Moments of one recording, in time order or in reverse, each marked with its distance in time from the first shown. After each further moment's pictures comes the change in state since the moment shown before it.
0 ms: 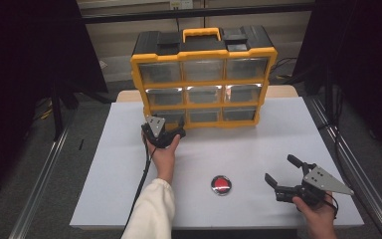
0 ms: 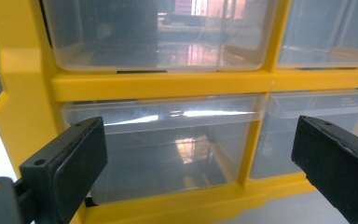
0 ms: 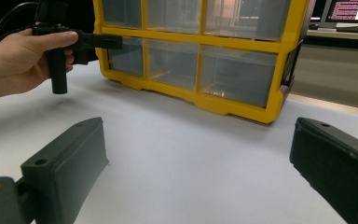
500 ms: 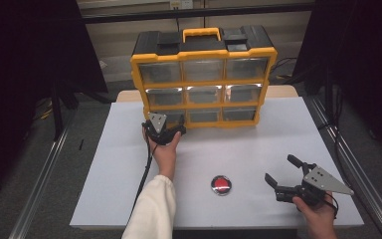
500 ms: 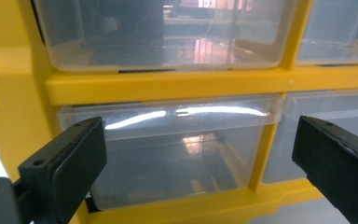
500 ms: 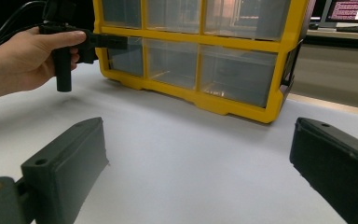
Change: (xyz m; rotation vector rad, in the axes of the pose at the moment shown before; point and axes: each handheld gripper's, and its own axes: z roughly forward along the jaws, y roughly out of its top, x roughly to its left) left arm 0.000 0.002 0.009 0.018 0.033 0.012; right arm 0.000 0.000 0.000 0.005 0.001 0.002
